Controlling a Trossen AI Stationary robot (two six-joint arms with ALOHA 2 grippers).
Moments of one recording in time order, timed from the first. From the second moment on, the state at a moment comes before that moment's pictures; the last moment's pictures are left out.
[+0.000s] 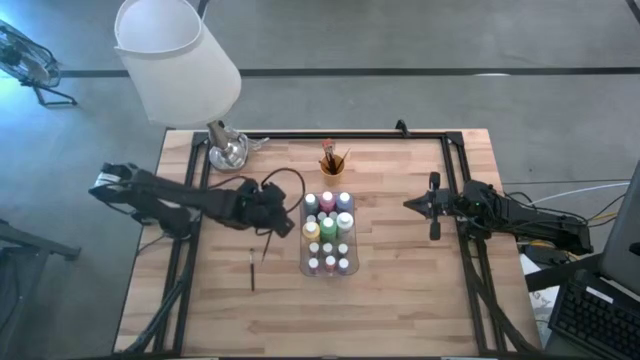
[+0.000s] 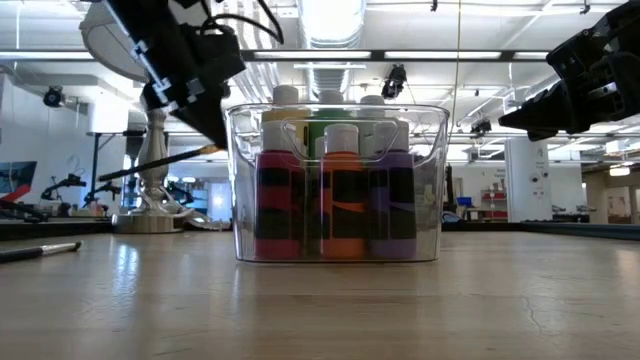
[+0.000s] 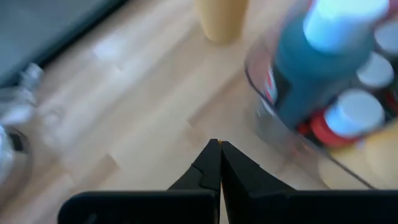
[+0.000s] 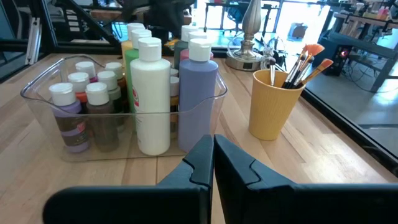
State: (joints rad) left arm -0.14 1.35 0.95 -0.66 -0.61 -0.74; right arm -0.25 0.08 0.08 -0.18 -0.13 -0.06
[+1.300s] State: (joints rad) left arm 0.09 1.35 1.00 0.01 -0.90 0.20; right arm -0.25 0.08 0.08 -0.18 -0.13 -0.06
